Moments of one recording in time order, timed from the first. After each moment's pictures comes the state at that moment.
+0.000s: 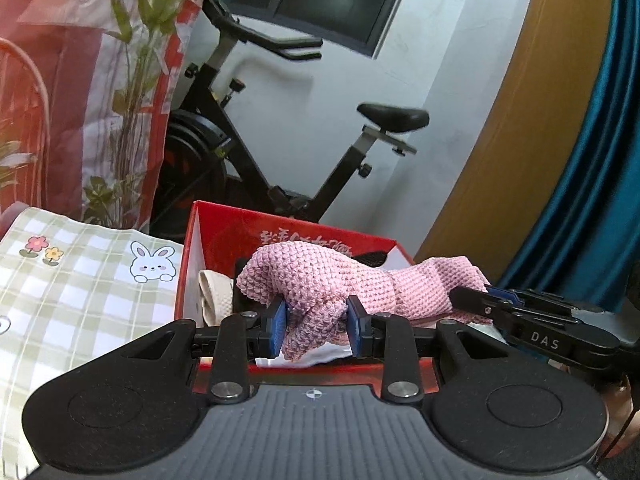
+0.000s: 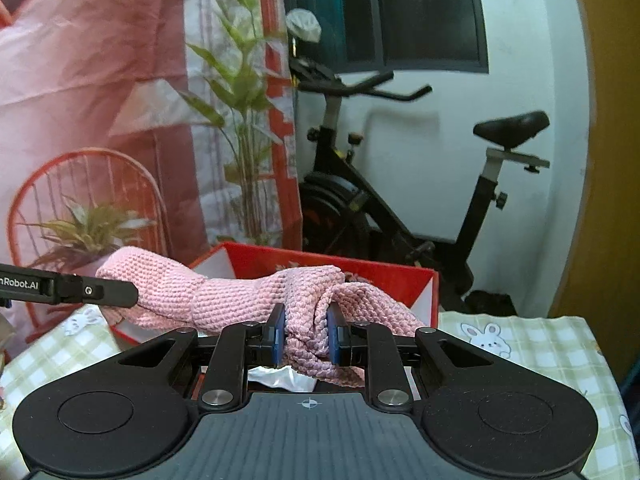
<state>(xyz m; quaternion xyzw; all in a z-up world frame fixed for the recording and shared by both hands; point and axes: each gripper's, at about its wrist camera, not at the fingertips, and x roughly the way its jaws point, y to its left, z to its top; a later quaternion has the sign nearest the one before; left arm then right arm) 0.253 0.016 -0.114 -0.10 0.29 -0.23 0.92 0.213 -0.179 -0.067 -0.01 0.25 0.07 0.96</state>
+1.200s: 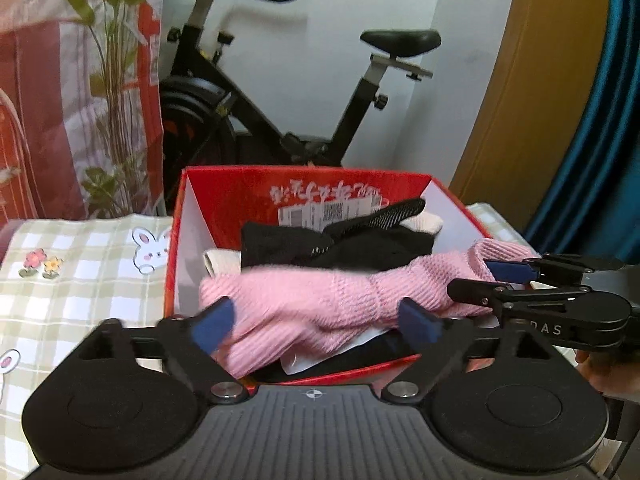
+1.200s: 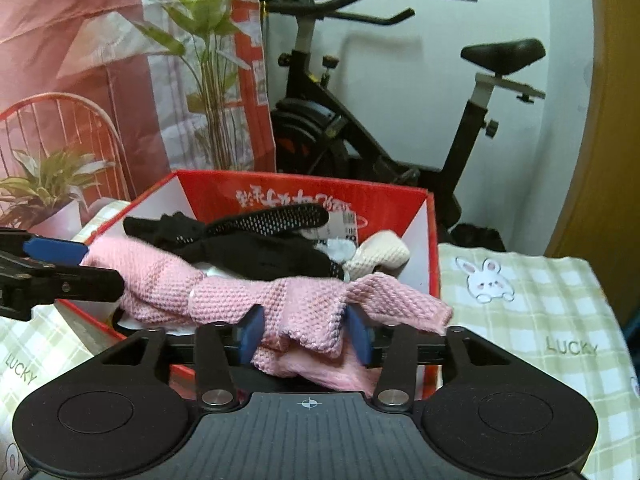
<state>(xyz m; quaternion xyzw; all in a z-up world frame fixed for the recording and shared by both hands) 0.294 -0.007 -0.132 0.01 0.35 -0.22 0.91 0.257 -0.183 -0.115 0.00 0.35 0.04 0.94</state>
